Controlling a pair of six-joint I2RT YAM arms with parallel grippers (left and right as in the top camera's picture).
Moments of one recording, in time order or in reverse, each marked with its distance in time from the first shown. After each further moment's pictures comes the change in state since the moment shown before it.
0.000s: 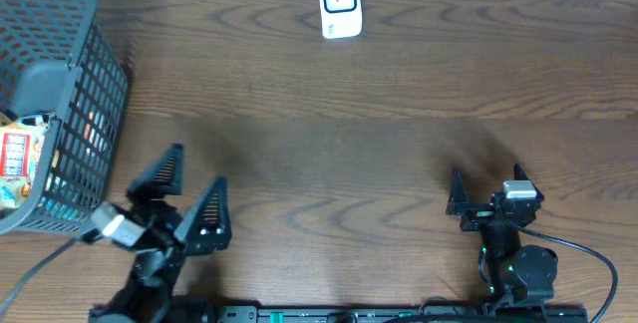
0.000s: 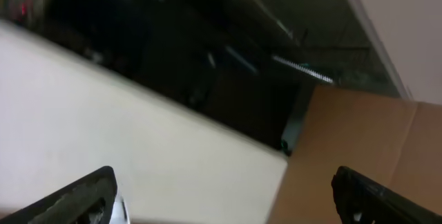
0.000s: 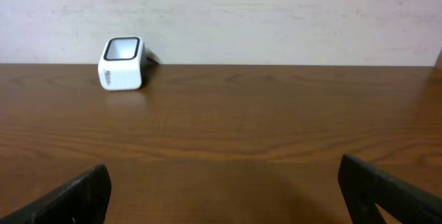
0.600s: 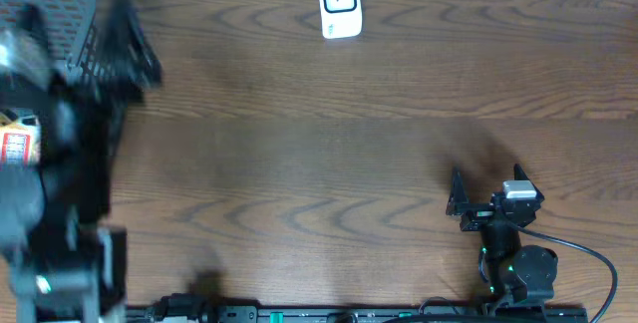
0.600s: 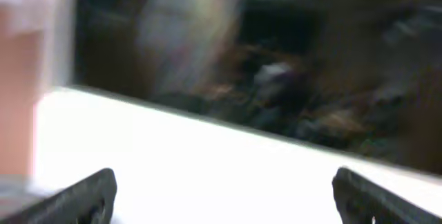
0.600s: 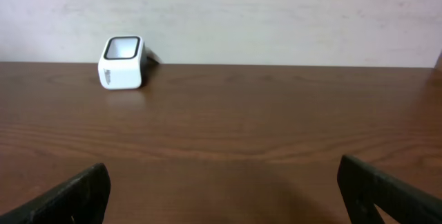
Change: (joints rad) left arm 0.056 0.819 1.020 -0.570 -0.502 0.525; right arm 0.000 0.000 0.000 -0.001 0.000 0.000
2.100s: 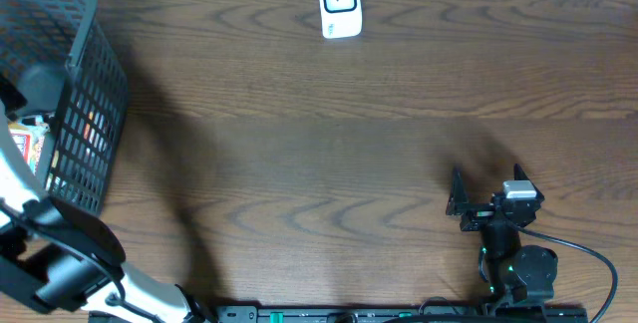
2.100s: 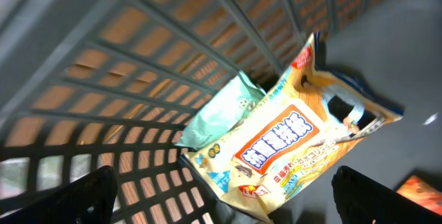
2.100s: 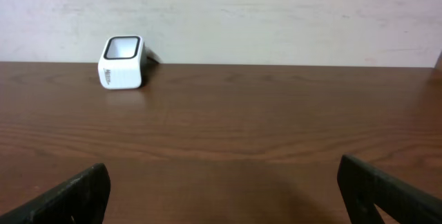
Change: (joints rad) left arm 0.584 0.906 0.464 -0.799 -0.390 0.176; right arm 0.000 0.000 0.000 0.000 0.000 0.000
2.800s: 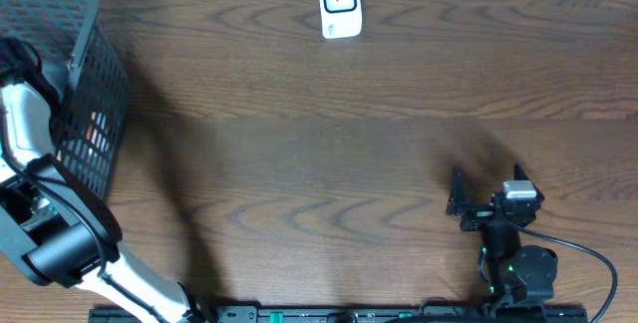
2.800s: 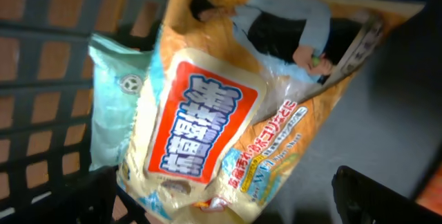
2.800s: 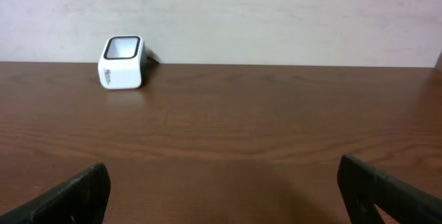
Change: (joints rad) left arm -0.061 0.113 -0.268 0.187 -0.010 0.214; right arm 0.000 0.000 0.000 0.000 0.000 0.000
